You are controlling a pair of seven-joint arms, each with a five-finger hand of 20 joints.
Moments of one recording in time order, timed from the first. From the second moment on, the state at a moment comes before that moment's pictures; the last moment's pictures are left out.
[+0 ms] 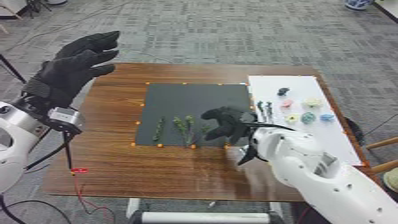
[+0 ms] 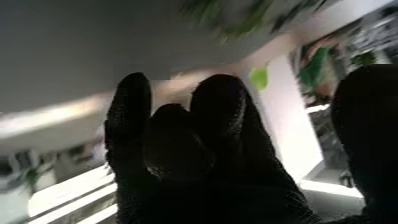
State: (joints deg) left arm 112.5 -39.8 -109.1 -125.6 45.4 -8.7 -2.4; right arm -75.8 -47.3 50.8 -112.6 -117.5 -13.2 13.9
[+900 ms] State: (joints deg) left arm 117.7 -43.9 -110.8 -125.6 45.9 -7.7 -3.4; right arm -91.6 -37.4 55.9 -109.4 -123.7 26.8 44.3
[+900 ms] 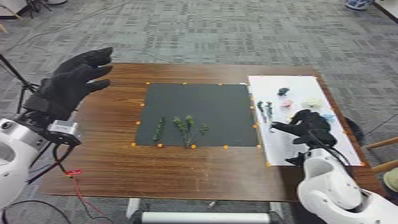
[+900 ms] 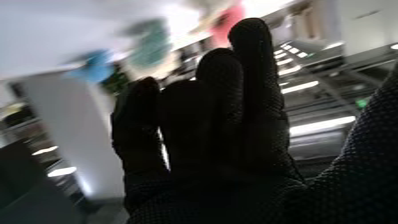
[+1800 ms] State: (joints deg) left arm 121.1 -45.7 -115.4 -124.9 39.0 -6.6 -1.5; right arm -67.4 -33.3 39.6 -101.5 -120.1 10.7 42.6
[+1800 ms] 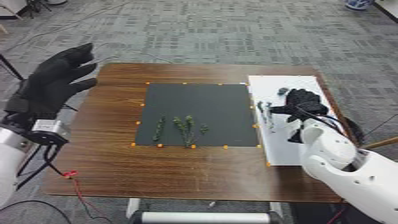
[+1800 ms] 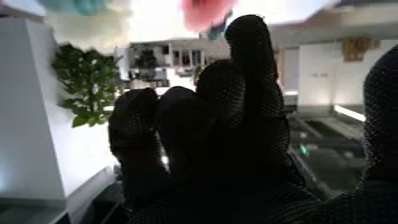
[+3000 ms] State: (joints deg) left arm 127.0 -52.1 -115.6 -125.7 43.4 -2.0 -0.5; right arm -64.3 -36.3 34.8 -99.4 -120.5 4.2 43.1
